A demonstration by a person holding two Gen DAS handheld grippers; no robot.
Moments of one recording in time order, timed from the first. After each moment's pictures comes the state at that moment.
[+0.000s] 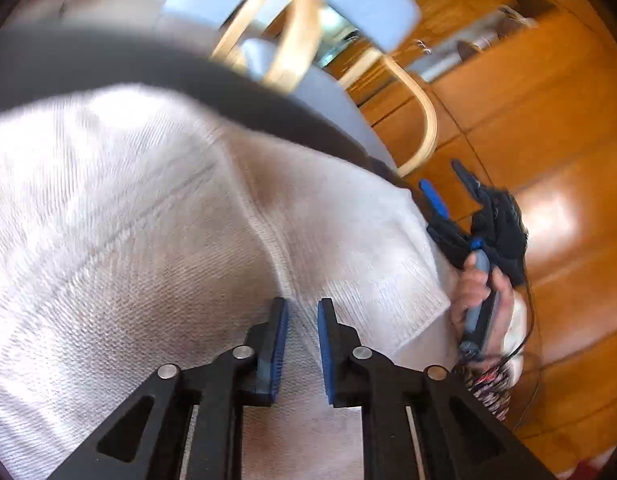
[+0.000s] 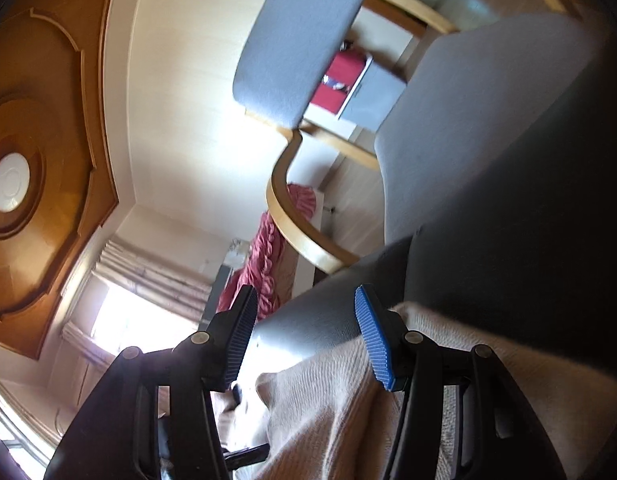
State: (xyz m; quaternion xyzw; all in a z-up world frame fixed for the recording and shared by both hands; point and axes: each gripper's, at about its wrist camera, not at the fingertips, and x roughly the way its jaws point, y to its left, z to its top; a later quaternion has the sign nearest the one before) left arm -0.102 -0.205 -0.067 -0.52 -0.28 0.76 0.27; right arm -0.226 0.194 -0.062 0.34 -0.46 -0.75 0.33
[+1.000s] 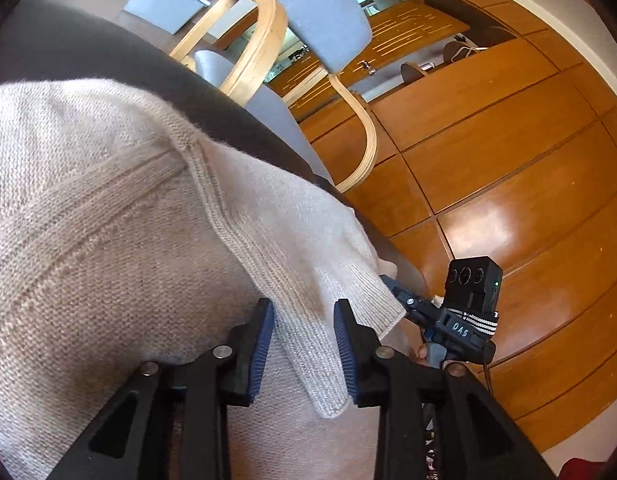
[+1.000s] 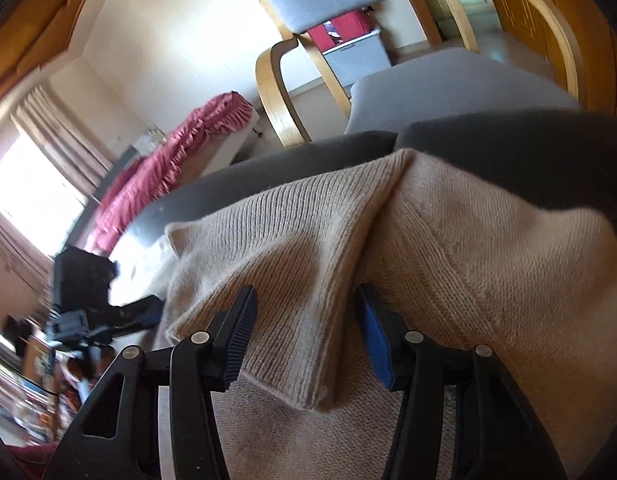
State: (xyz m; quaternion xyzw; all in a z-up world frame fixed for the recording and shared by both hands) left arm -0.092 -0.220 -0.061 -0.44 -0.30 0.76 0.36; right arm -0.131 0.125 -0.035 0.43 -0.16 -0.85 0.27
